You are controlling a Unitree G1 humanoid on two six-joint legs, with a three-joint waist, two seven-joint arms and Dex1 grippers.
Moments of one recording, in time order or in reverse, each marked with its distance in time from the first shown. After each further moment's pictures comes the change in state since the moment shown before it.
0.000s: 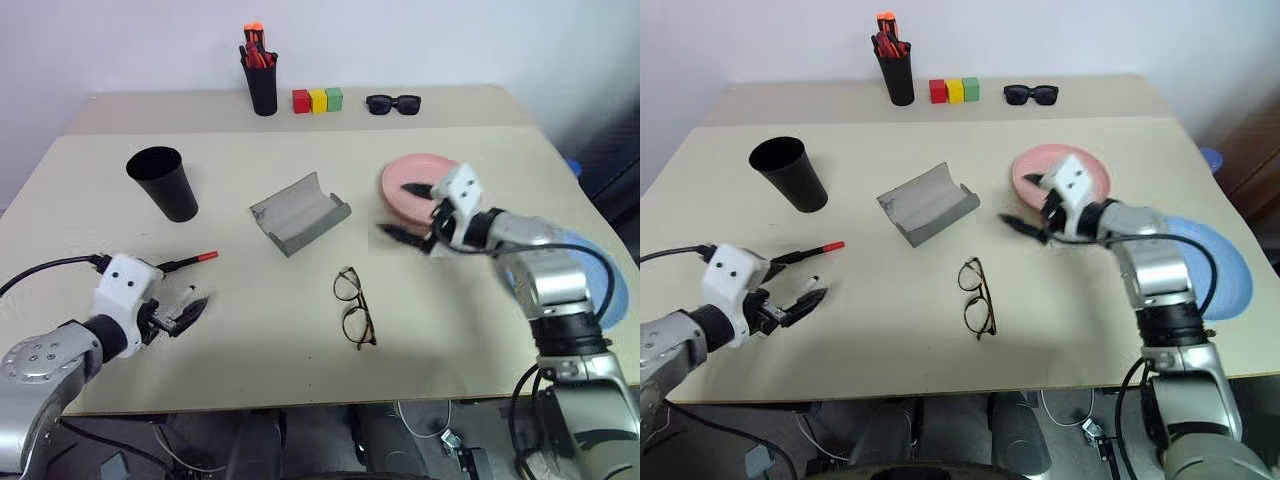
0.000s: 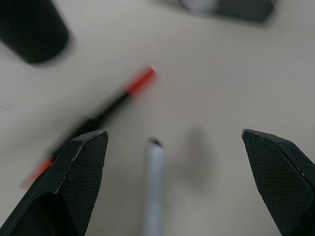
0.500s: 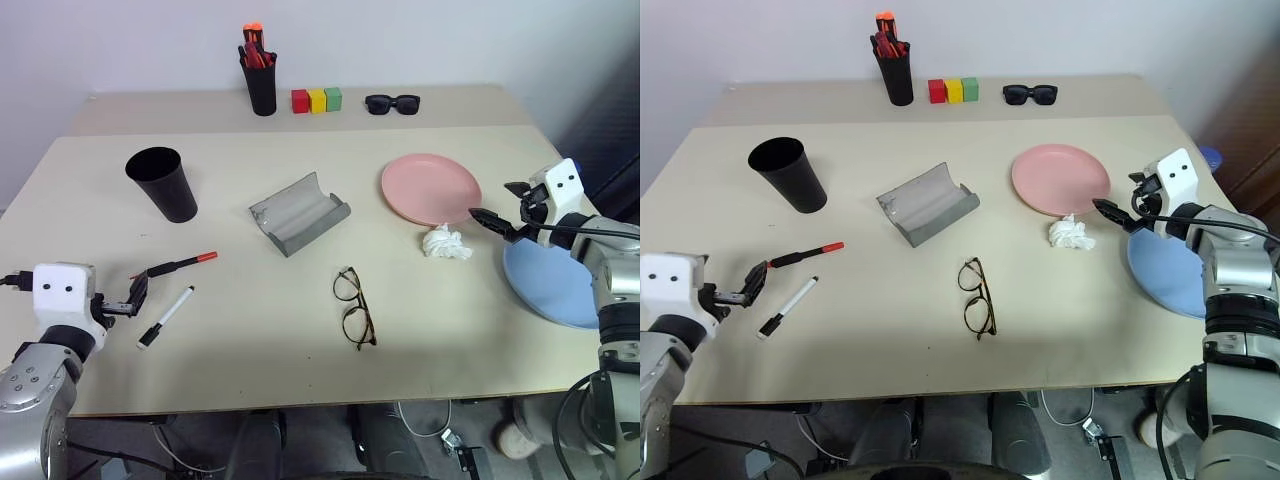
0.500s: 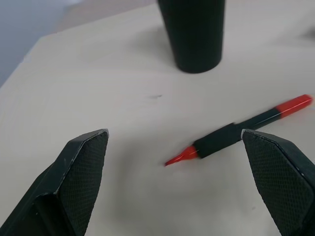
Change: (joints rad) left arm 0.039 -0.294 0.135 0.128 0.178 -0.354 0.216; right arm -0.076 -0.208 -0.219 0.560 -0.054 -0.157 -0.068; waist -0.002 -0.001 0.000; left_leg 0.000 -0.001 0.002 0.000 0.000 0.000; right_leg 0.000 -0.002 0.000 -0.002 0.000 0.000
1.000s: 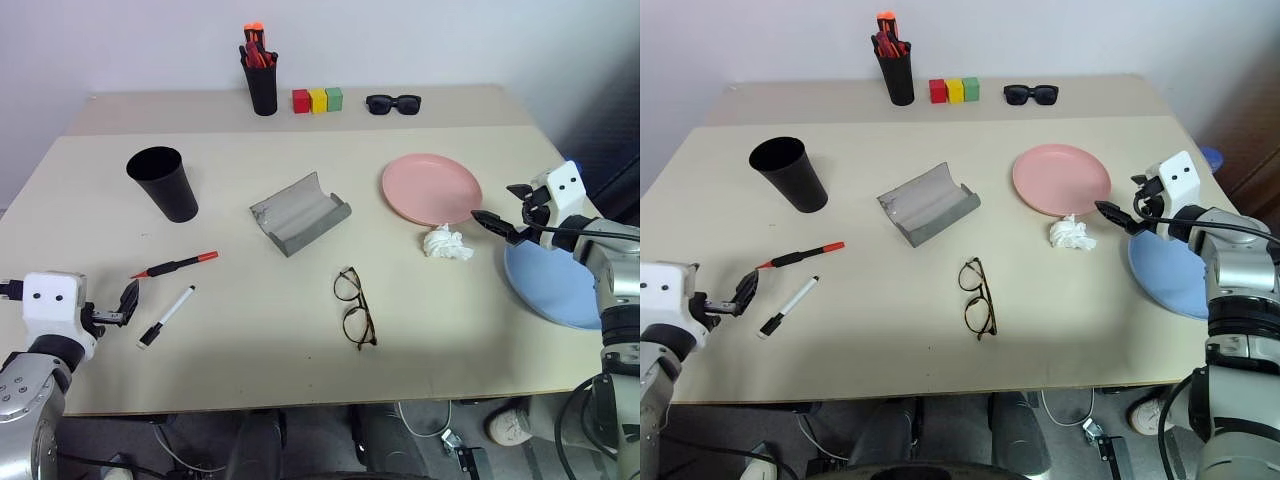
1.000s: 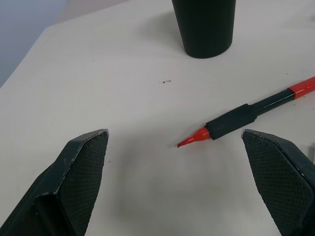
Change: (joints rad) left arm 0.048 0.010 0.038 0.028 0.000 -0.030 -0.026; right arm 0.016 -0.014 -0.005 0.000 0.001 0.000 -0.001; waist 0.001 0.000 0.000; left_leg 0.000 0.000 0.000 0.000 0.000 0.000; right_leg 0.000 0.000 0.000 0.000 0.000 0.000
